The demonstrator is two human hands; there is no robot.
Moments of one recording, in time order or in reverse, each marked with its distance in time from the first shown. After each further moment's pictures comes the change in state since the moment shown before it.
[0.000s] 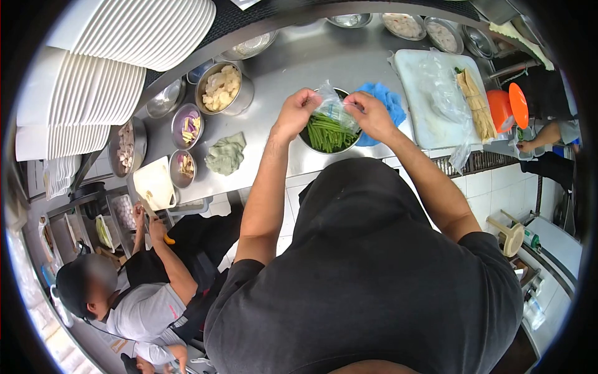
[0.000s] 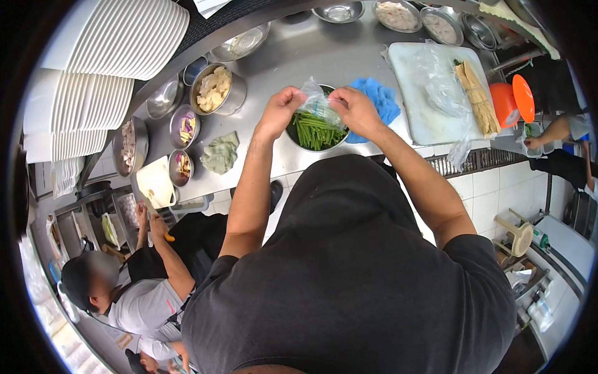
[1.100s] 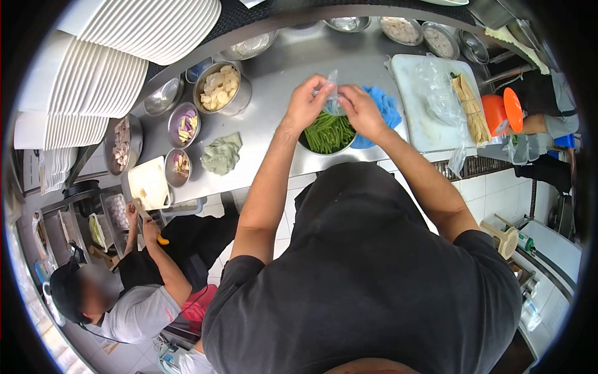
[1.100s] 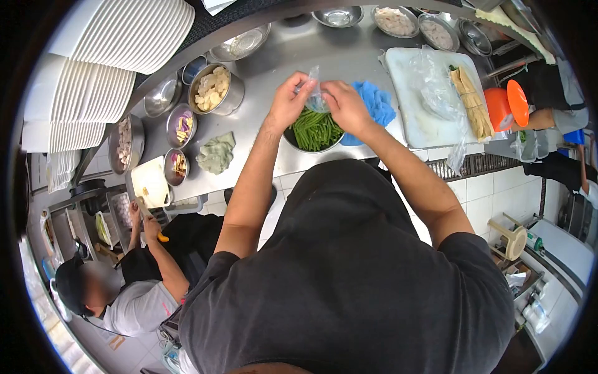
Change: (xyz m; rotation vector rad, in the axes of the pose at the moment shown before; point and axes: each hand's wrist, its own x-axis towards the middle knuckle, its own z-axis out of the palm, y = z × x) left_hand 0.012 0.034 0.026 0.200 0.079 0.317; right_hand 0.017 -0.001 0.011 -0.171 0.197 -0.350
